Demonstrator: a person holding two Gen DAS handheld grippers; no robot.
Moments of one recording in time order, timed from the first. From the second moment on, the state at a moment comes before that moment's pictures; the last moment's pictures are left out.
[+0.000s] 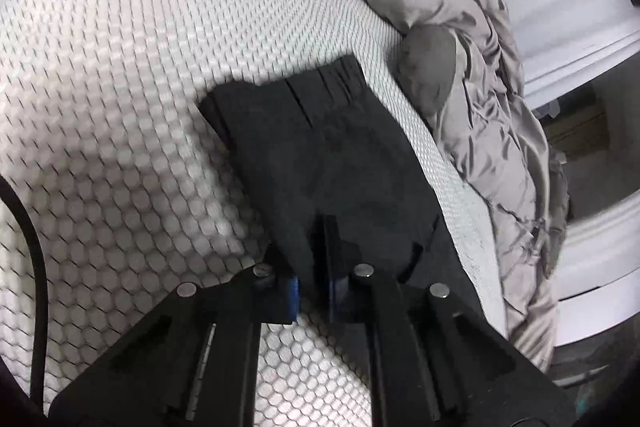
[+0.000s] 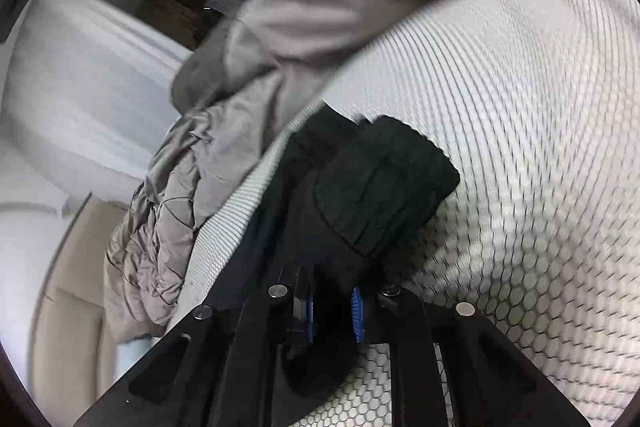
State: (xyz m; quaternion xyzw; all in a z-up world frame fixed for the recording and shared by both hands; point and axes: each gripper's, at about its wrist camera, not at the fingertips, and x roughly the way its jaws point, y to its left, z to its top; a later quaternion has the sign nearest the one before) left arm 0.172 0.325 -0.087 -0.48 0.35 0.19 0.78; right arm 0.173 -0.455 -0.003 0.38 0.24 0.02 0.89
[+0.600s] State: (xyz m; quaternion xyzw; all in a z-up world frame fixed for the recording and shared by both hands) left arm 0.142 0.313 -0.072 -0.42 0.37 0.18 0.81; right arm 0.143 -0.513 -0.035 0.46 0.27 -0.02 0.85
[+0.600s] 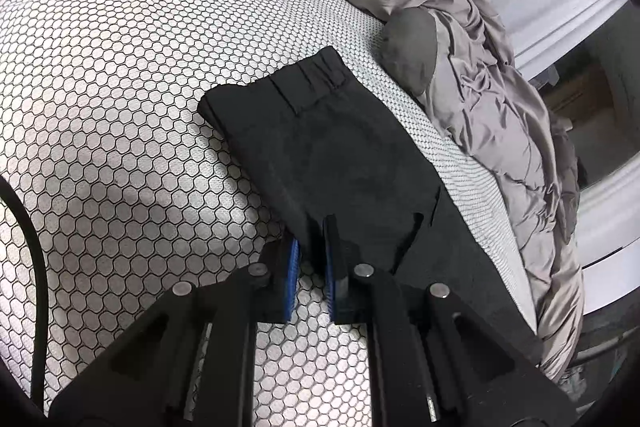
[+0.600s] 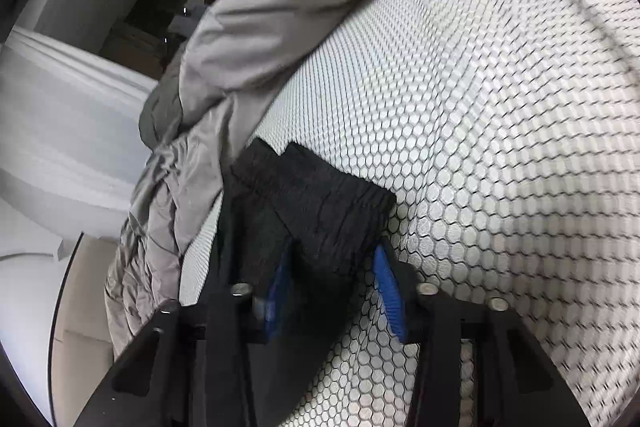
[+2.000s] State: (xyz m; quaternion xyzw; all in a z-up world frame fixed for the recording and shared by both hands) left arm 0.133 0.247 -0.068 -0.40 0.37 0.10 0.83; right arm 0.164 -0.438 -0.063 0.47 0.25 0.07 0.84
